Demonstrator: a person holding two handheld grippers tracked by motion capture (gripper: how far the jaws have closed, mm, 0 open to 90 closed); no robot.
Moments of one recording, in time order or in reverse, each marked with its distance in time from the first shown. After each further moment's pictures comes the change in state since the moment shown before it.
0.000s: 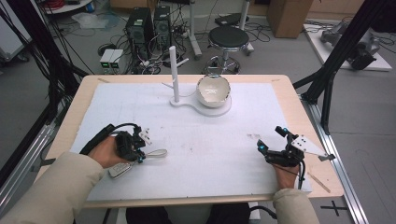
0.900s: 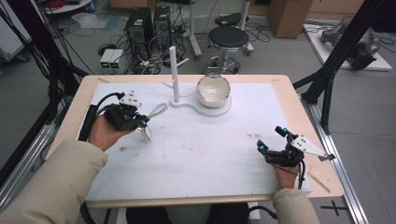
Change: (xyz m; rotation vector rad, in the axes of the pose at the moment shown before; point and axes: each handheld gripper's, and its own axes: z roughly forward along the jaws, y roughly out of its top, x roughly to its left) left arm 0.033 0.019 -0.068 -0.418 0.241 -0.255; right arm 0.001 0.000 0.000 0.001 0.000 0.004
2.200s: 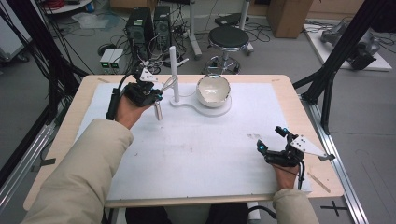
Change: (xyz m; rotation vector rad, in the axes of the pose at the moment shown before) left arm 0.030 0.051 0.052 -0.117 0.151 -0.061; right arm 0.001 0.000 0.000 0.004 -0.004 -0.008
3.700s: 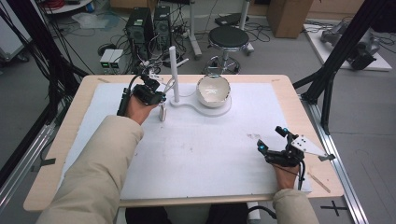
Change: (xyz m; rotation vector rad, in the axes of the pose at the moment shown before) left arm 0.012 -0.009 0.050 0.095 0.015 -0.102; right arm -0.001 0.000 0.000 -0.006 -0.001 0.006
